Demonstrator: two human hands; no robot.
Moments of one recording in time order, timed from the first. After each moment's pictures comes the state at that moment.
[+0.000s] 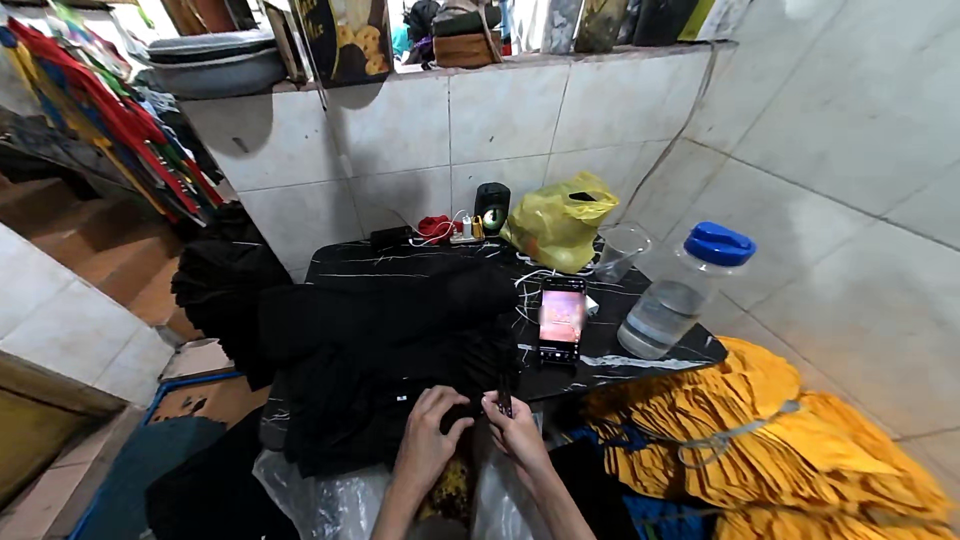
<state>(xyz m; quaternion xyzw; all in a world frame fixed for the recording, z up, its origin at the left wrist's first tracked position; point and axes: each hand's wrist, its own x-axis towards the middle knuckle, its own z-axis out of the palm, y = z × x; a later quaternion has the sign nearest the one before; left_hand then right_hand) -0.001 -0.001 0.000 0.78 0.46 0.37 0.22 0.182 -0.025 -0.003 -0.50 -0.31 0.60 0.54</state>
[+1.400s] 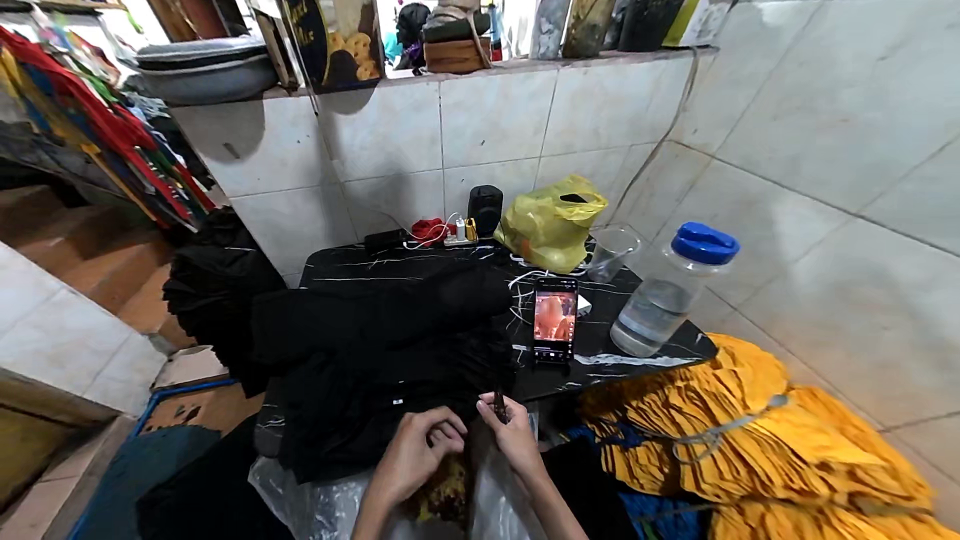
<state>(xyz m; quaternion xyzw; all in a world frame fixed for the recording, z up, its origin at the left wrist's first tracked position) -0.024 -0.006 0.032 0.76 0.40 0.25 0.44 0.179 -0.025 -0.015 -0.54 -0.41 0.47 0.56</state>
